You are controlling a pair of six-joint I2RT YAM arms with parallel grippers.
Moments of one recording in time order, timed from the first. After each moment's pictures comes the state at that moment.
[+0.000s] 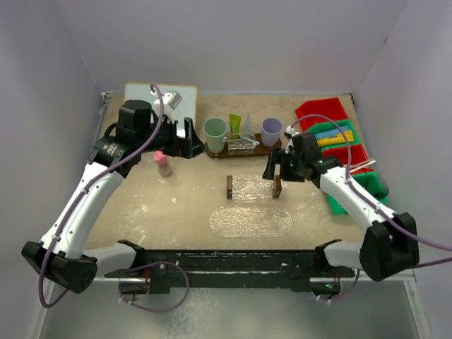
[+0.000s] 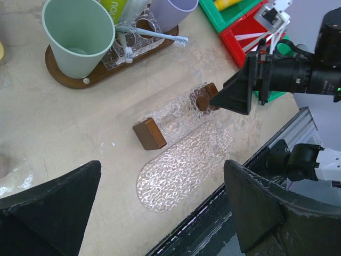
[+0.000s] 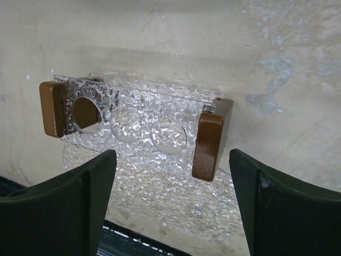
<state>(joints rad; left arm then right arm) -0.39 1.19 1.38 -0.71 0.41 -0.33 0.34 1.25 0.92 -0.56 -0.13 0.39</state>
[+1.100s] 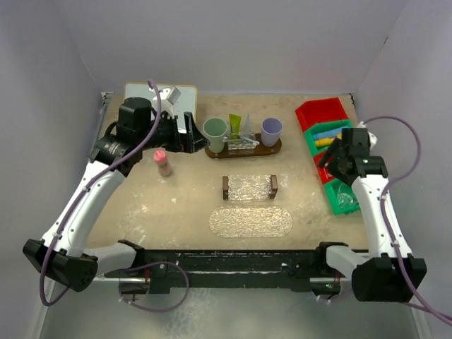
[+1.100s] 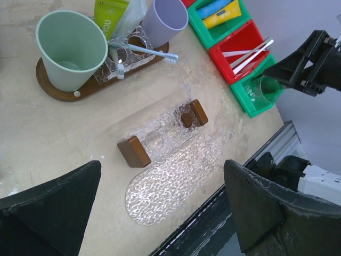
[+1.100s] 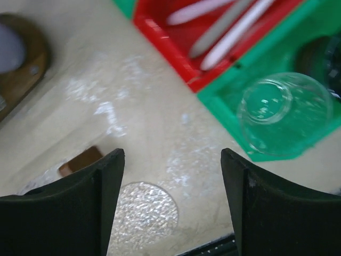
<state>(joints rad) -0.39 1.21 1.38 -0.65 0.42 -0.39 0.06 1.09 1.07 -0.87 0.24 0.51</state>
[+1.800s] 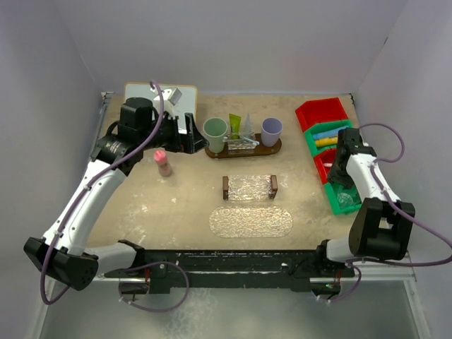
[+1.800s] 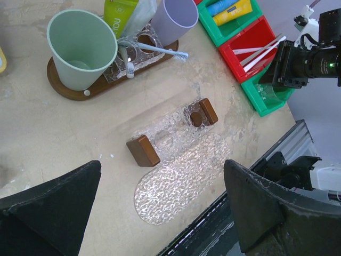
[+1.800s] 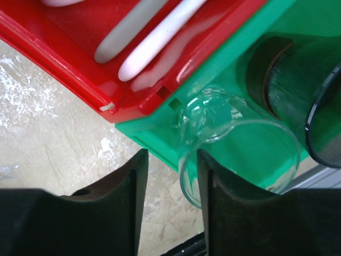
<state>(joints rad) -0.39 1.22 1.37 -0.64 0.40 -0.37 -0.15 1.40 1.01 -0.84 0.34 0.34</state>
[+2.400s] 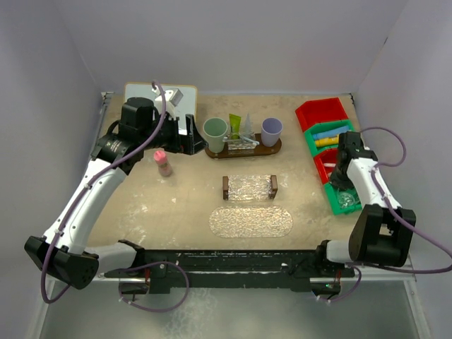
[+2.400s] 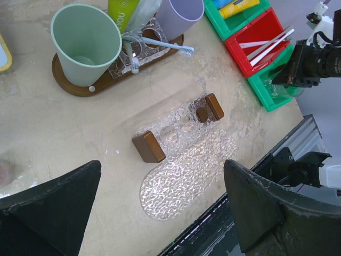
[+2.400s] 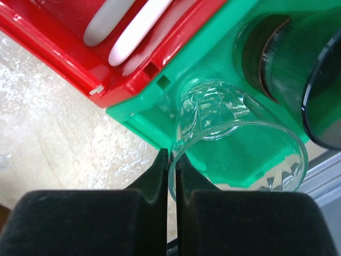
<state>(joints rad) -0.39 1.23 1.38 -0.68 0.39 -0.33 -0.15 1.38 0.96 -0.83 0.33 0.35</state>
